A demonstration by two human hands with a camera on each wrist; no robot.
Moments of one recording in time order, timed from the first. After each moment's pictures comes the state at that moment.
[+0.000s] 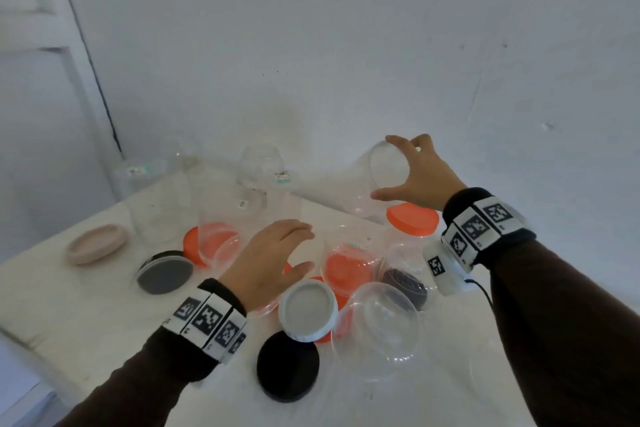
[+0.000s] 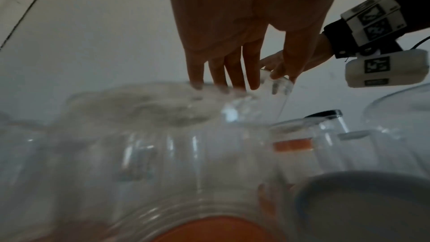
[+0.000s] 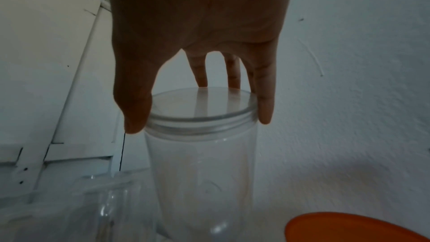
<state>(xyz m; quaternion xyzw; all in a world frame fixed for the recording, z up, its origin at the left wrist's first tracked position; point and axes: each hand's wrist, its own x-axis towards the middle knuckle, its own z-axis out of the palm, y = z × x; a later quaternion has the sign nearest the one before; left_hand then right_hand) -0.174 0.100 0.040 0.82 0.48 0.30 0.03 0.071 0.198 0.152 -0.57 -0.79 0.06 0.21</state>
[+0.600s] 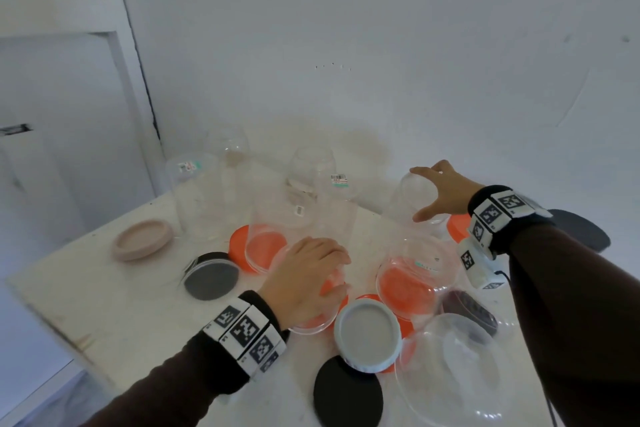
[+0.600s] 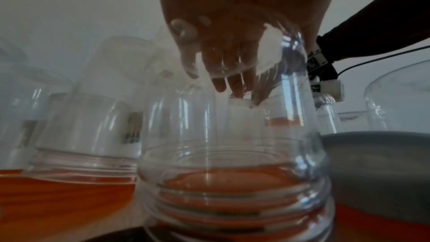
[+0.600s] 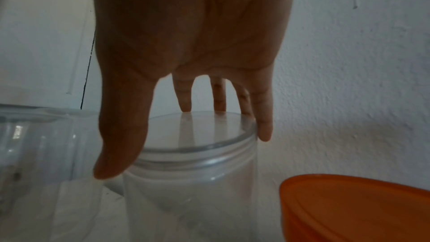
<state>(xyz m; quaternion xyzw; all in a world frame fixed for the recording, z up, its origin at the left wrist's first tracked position) -0.214 0.127 0.002 0.83 0.46 0.32 -0.04 0.028 0.285 0.111 -0.60 -0.79 0.10 -0.01</state>
